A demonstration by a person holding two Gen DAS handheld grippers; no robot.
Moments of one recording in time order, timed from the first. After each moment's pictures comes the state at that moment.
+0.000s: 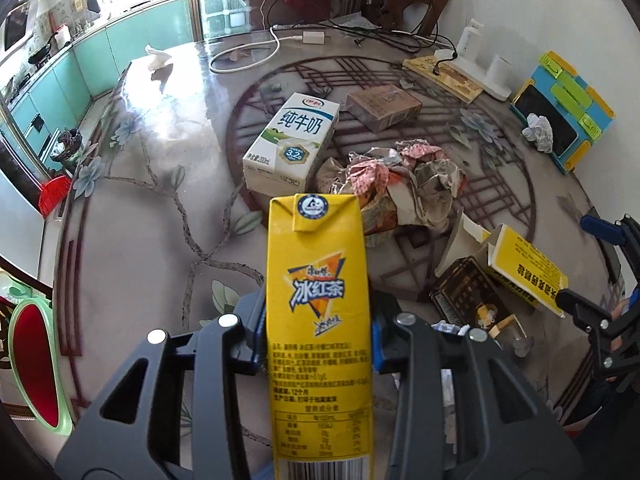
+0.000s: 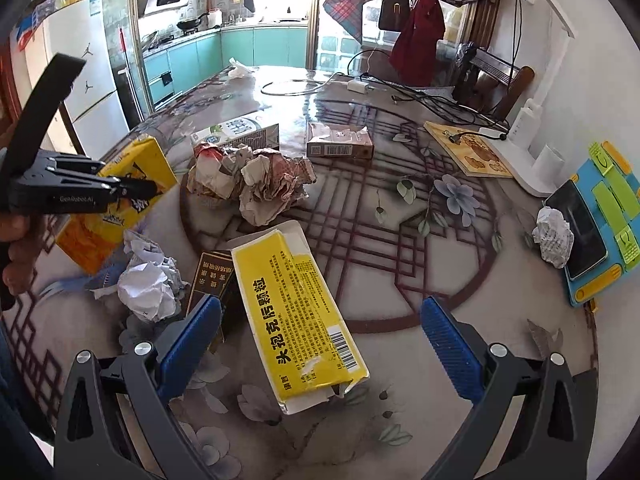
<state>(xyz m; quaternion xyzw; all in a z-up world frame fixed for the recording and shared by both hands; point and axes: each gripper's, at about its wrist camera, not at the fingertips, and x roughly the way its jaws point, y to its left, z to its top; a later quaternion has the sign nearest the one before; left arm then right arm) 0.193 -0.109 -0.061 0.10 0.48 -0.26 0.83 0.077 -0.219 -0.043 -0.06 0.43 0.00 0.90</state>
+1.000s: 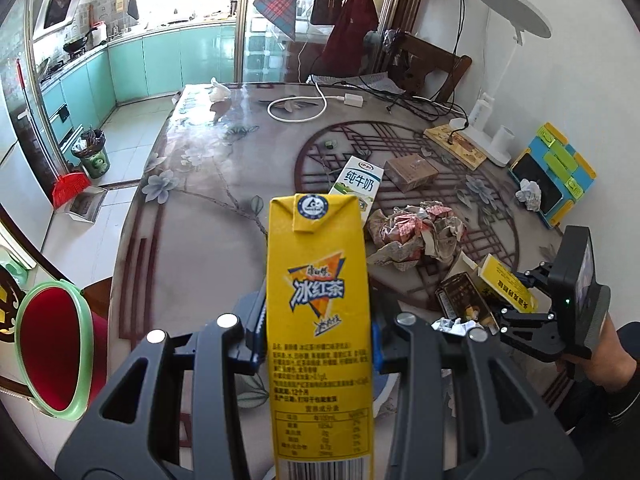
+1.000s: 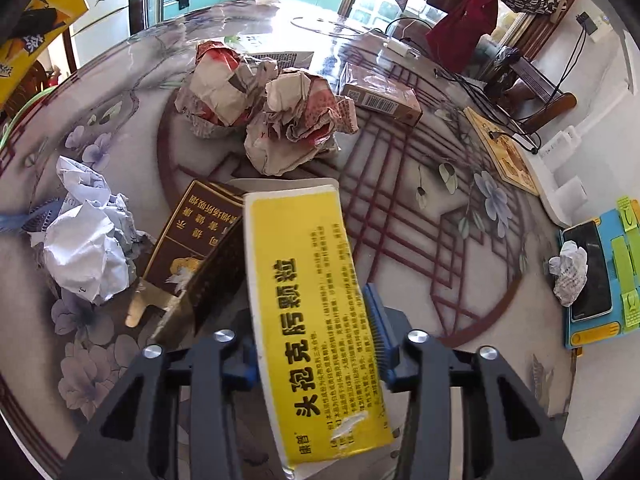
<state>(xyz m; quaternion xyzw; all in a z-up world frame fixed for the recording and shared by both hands) 0.177 -0.022 -0.003 0.03 0.42 -0.24 0.88 0.122 -0.194 -0.095 -0.16 0.50 0.00 0.85</state>
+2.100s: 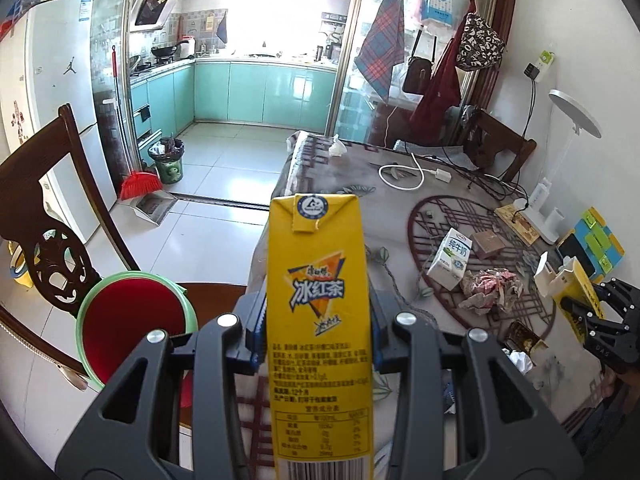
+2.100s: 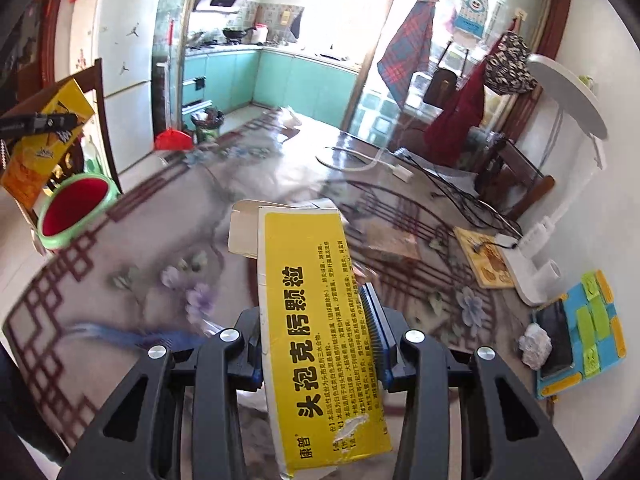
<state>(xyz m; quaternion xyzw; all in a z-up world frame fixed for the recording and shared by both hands) 0.164 0.120 0.043 -0.04 0.35 -0.11 0.93 0.107 -0.102 0.035 -0.15 0.36 0.05 0.92</state>
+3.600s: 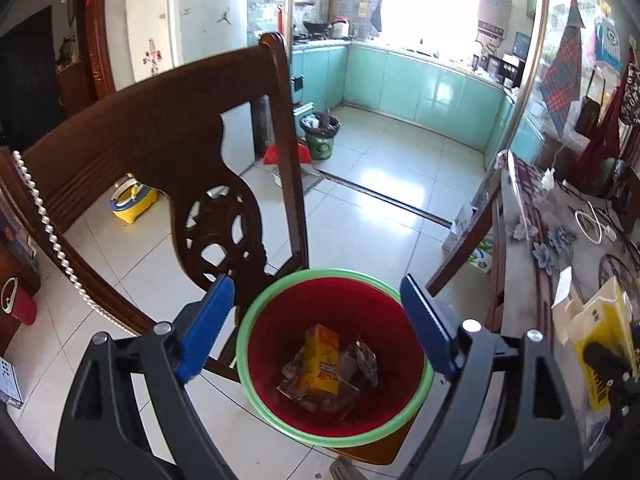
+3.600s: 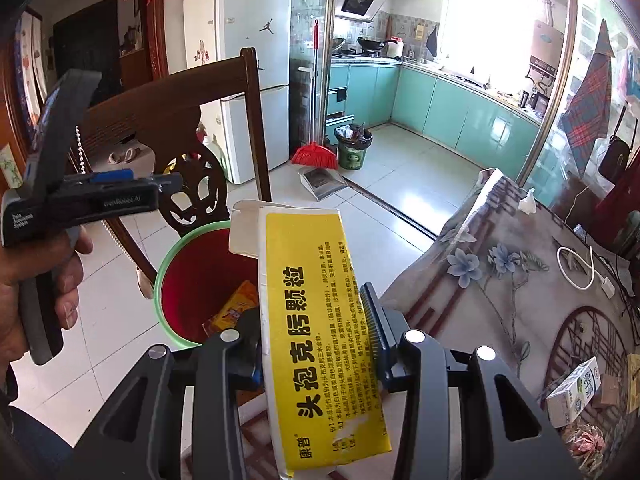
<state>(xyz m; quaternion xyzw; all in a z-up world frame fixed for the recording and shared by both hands) 0.209 0.362 -0.005 -0.08 0.36 0.15 0.92 0.218 0.215 0.010 -0.14 0.36 0.27 0.88</state>
